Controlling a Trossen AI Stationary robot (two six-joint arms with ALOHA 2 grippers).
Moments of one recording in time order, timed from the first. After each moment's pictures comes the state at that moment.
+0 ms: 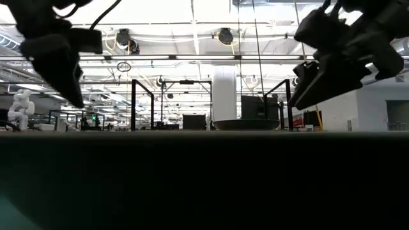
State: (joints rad) left arm -0.26 1.11 0.67 -0.79 -0.32 -0.62; right arm 0.32 1.25 0.51 -0.03 0.29 0.16
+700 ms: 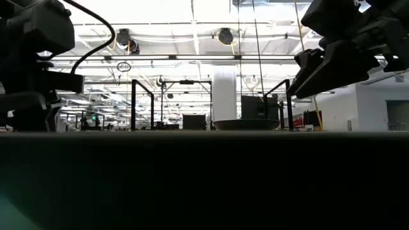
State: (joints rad) left arm -0.31 1.17 0.45 -0.68 -0.31 -0.71; right arm 0.40 1.26 0.52 0.03 0.37 0.11
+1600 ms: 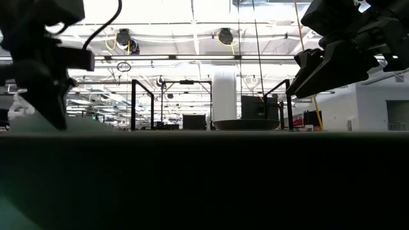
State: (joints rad) left arm -0.32 1.17 0.60 -0.76 -0.27 -0.59; right arm 0.39 1.26 0.52 0.03 0.37 0.11
